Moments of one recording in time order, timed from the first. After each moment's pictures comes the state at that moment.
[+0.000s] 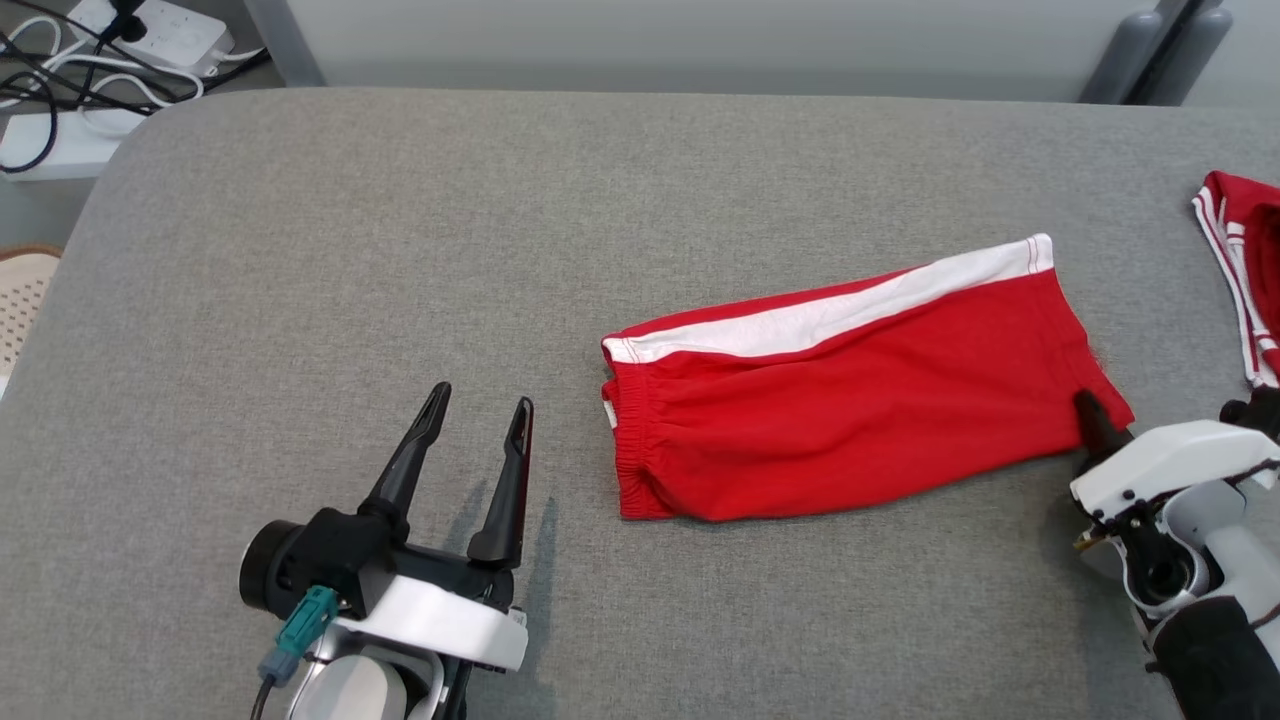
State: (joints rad) left arm -0.14 0.05 -0.24 0.11 -0.23 -0.03 -0.25; right arm -0.62 -0.23 0.24 0.99 1.02 0.13 -0.05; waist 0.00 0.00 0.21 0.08
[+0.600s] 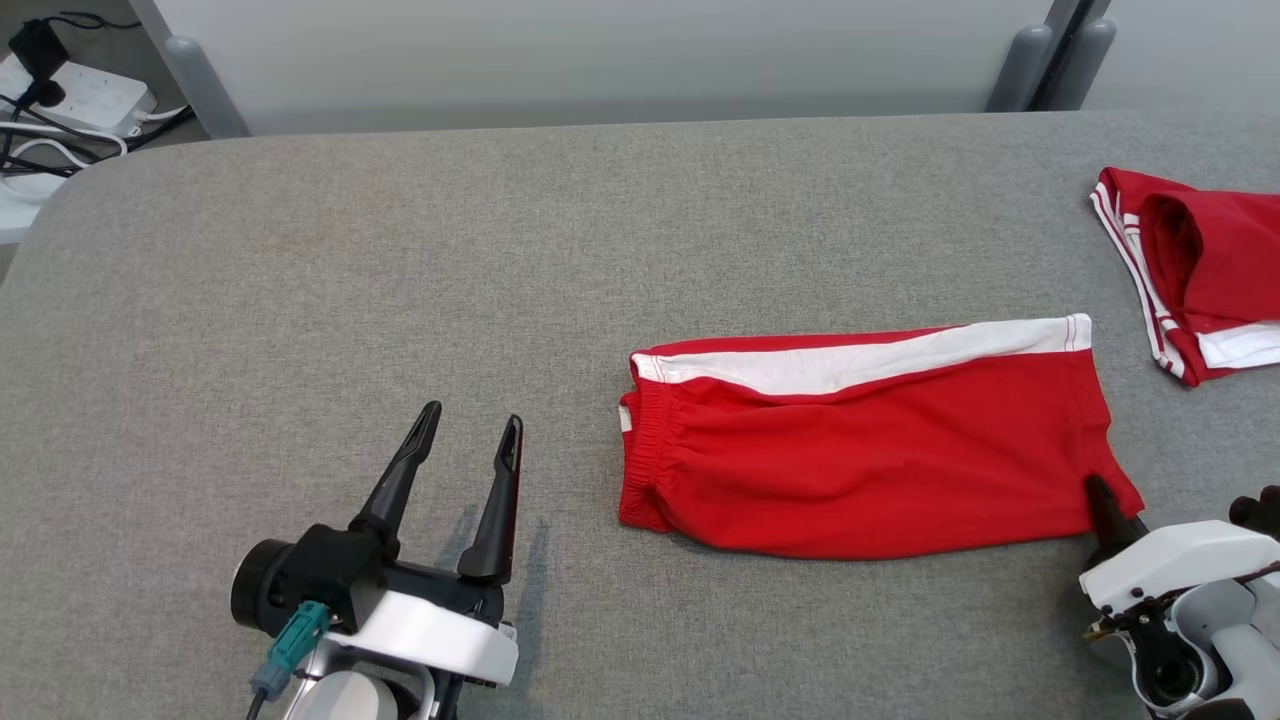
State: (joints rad) left arm -0.11 0.05 -0.22 0.12 -0.22 -0.04 -0.25; right arm -0.40 -0.23 0.19 0.85 1.00 0.13 -0.10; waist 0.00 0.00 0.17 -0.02
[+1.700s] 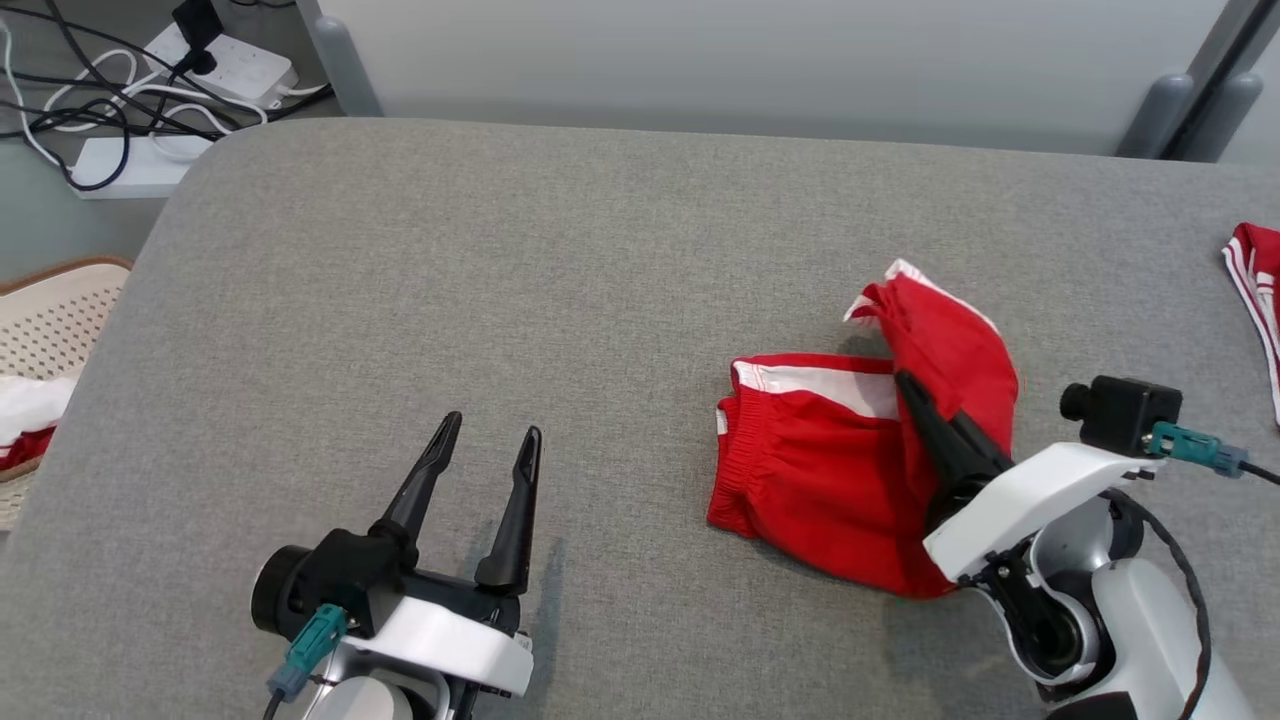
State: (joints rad) left arm -0.11 0.05 -0.25 0.13 -0.24 -0.03 -0.25; right arm -0.31 -0.06 0.16 0.24 0.67 0.13 0.15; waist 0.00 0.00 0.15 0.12
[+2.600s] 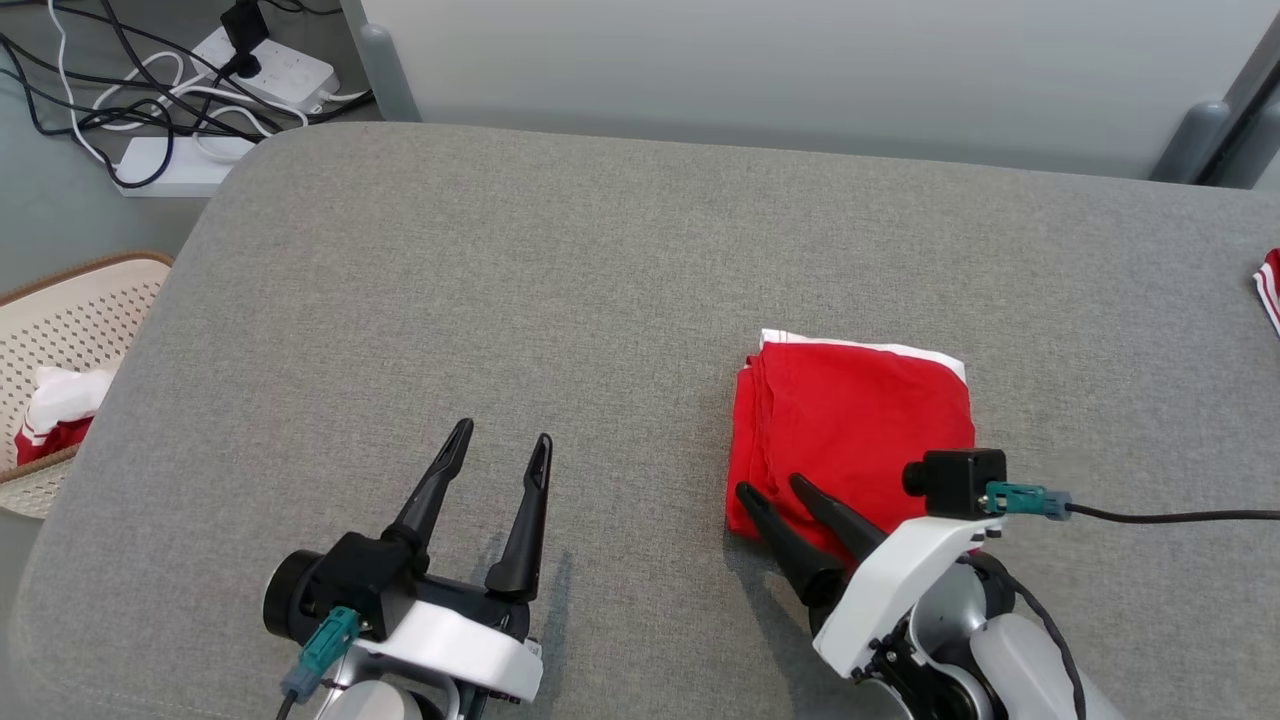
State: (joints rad) left arm -0.11 0.05 -0.27 0.14 -0.25 -0.03 -0.25; right arm -0.30 -0.06 0.45 0.33 0.75 0.13 0.15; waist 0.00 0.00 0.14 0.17
